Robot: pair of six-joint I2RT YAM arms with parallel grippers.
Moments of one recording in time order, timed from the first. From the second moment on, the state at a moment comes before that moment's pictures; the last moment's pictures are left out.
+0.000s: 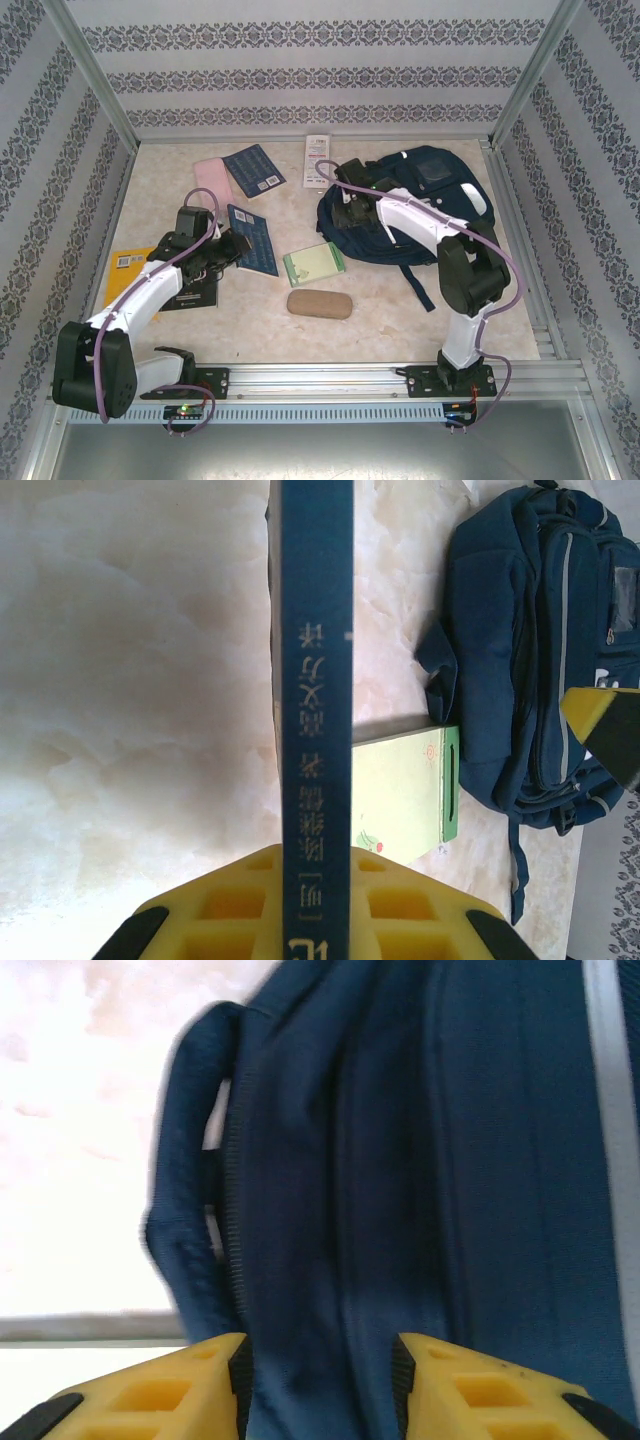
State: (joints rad) left arm -0.14 1.20 0.69 -0.33 0.43 -0.74; right arm 0.52 1.87 1.43 -0.66 0.06 0.28
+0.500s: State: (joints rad) left arm -0.14 1.19 0.69 -0.34 0.43 -0.74; right arm 0.49 1.94 1.43 -0.66 -0.06 0.24
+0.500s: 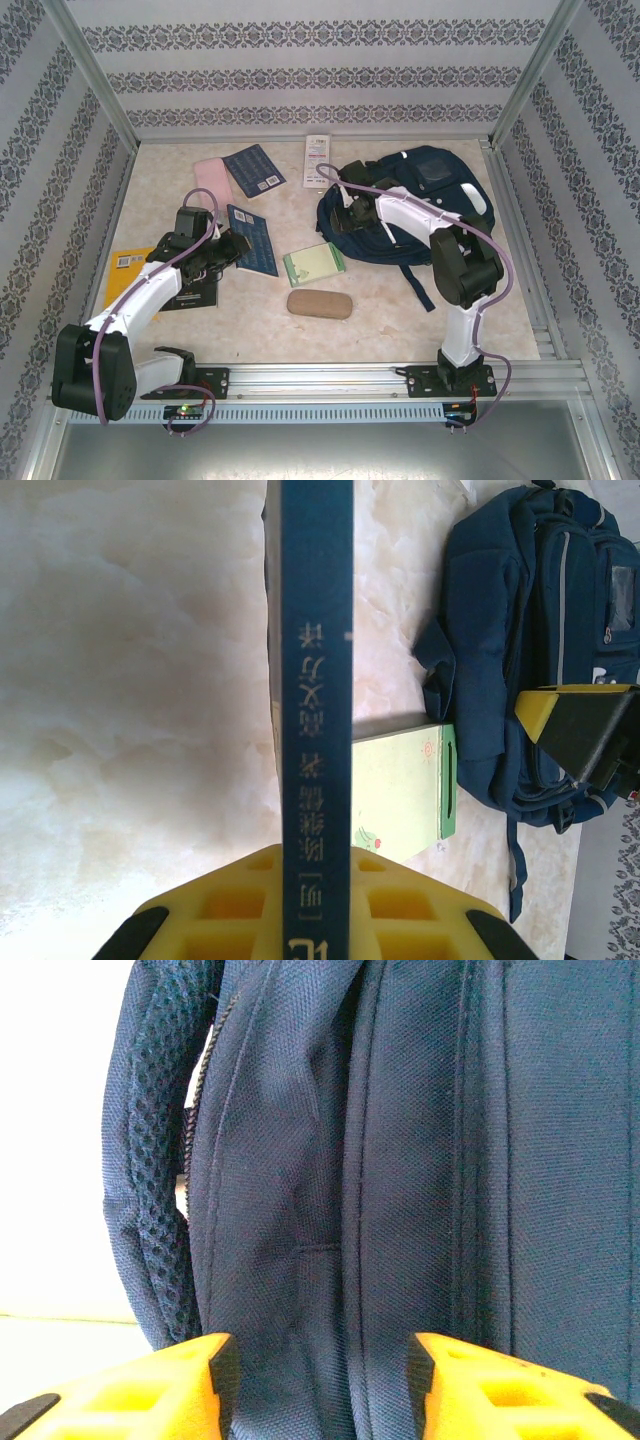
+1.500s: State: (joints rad) left arm -0.14 1.19 0.70 -0.35 0.44 -0.74; right arm 0.48 1.94 1.41 -0.62 -0.09 0.22
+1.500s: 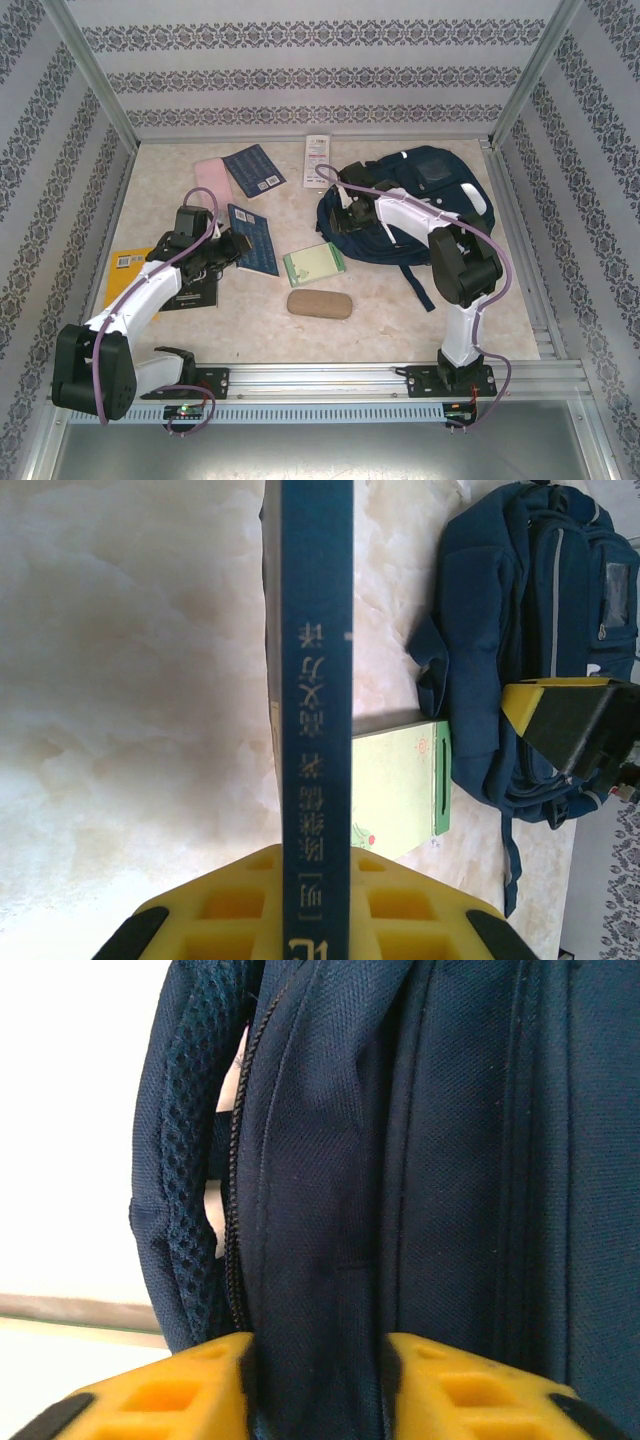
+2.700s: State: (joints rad) left arm -0.56 1.94 1.37 0.12 0.36 -1.04; right arm 0.37 1.65 1.79 -0.90 -0.10 0.32
